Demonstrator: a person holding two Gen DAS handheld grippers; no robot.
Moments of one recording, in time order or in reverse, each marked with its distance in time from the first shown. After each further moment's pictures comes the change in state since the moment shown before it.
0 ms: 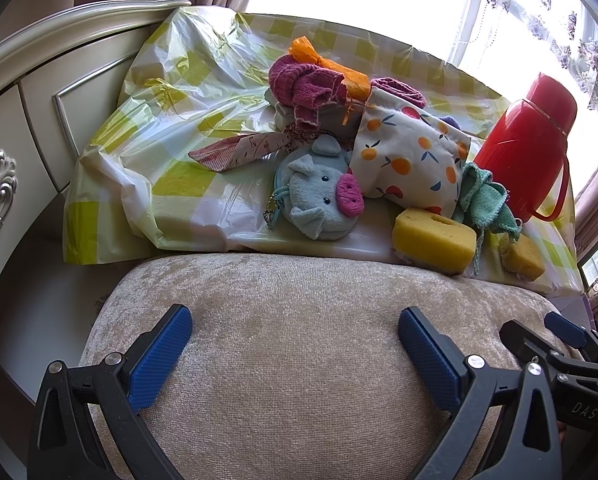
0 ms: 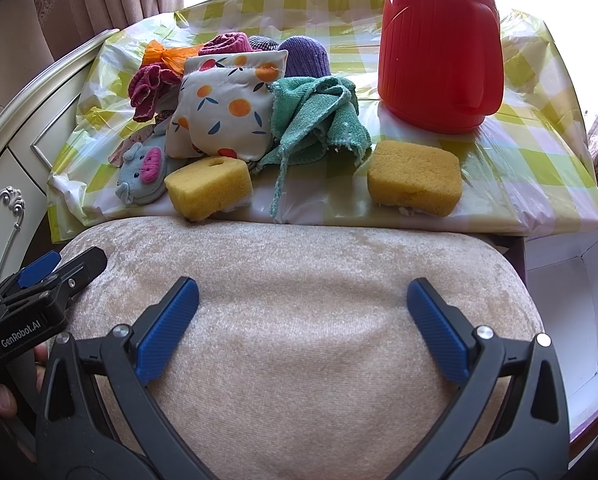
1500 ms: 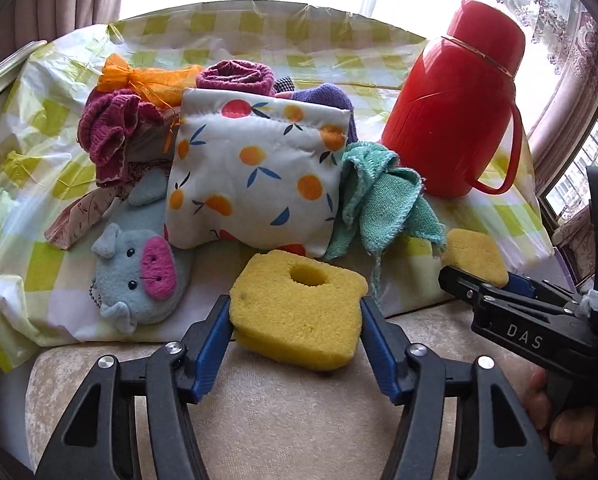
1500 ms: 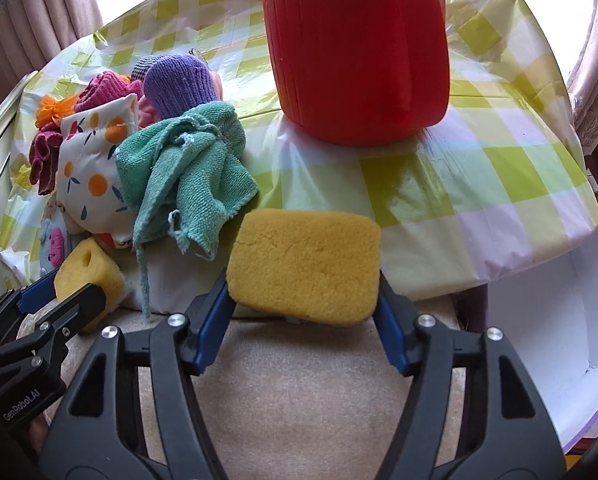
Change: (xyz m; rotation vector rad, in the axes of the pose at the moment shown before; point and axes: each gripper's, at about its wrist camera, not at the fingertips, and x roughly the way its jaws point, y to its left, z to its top) left arm 0.043 -0.116 0.047 0.224 0.093 -0.171; right arm 0.041 -0.077 0.053 0.153 0.071 -0.089
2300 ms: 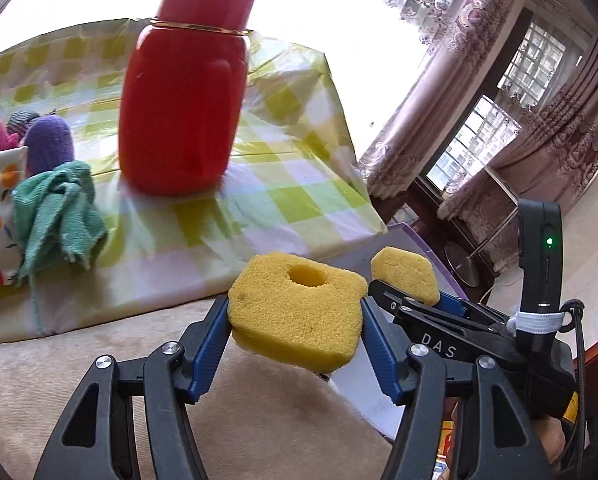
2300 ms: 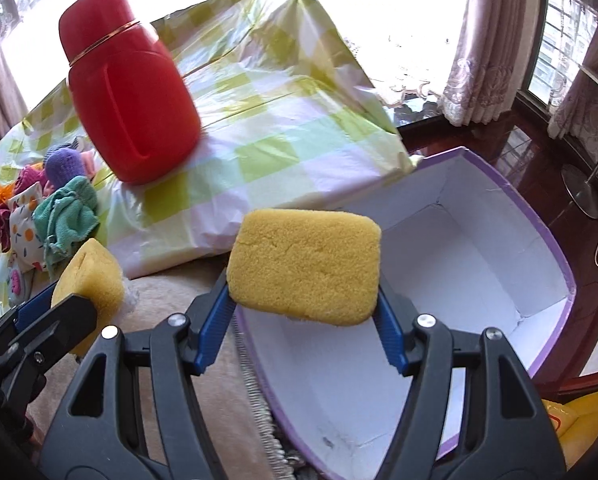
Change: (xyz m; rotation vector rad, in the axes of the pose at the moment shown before) left arm 0.000 -0.198 -0.010 0.172 -0.013 -0.448; right arm -0.087 -0.164 -0.051 0.259 -0.109 -0.210
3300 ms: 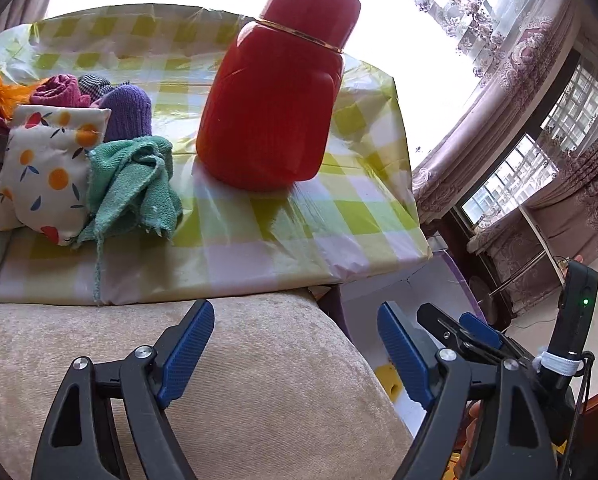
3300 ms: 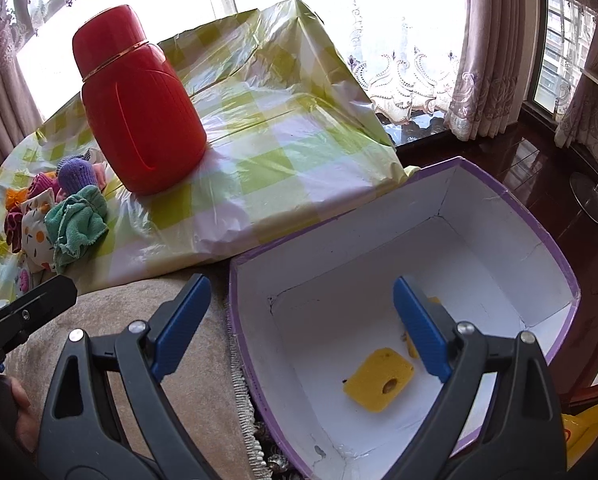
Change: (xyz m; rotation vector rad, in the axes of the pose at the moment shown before) left arm -0.029 0.052 -0.010 -0.180 -0.050 0.139; right arm -0.007 -0.005 -0.009 -0.029 -0.073 0.081
